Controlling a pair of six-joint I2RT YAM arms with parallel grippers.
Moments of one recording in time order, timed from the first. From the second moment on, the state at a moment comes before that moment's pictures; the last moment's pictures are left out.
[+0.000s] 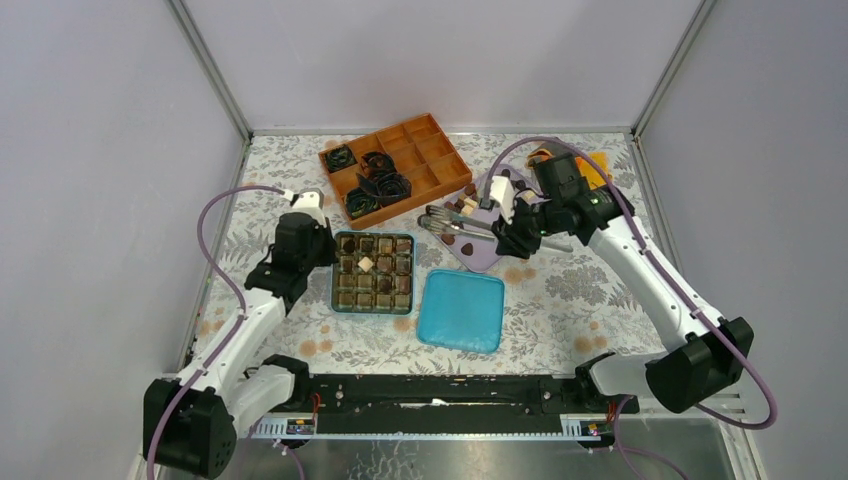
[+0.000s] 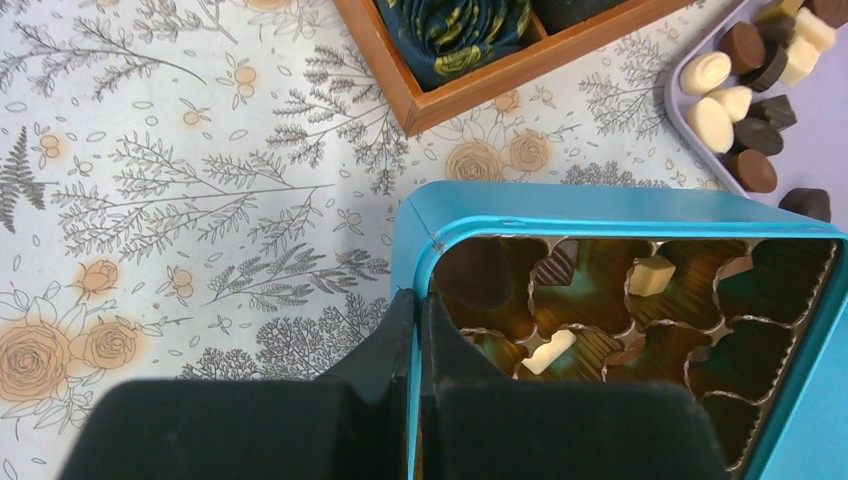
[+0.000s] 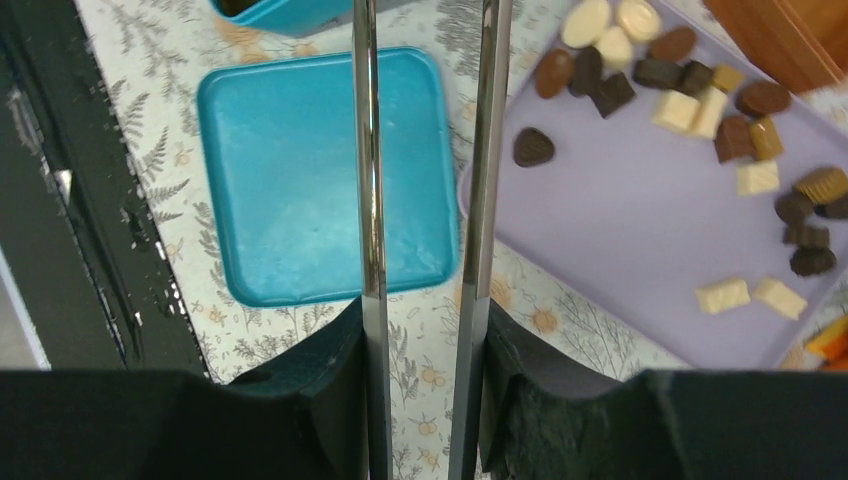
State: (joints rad) left arm -0.23 0.96 0.61 -0.20 -0.05 -0.24; right arm 0.40 1.32 1.31 -0.97 -0.54 -0.70
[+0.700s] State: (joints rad) left arm -0.22 1.22 0.71 -0.31 -0.04 -0.28; right arm 0.87 1.65 1.43 -0.94 -0.30 -0.78
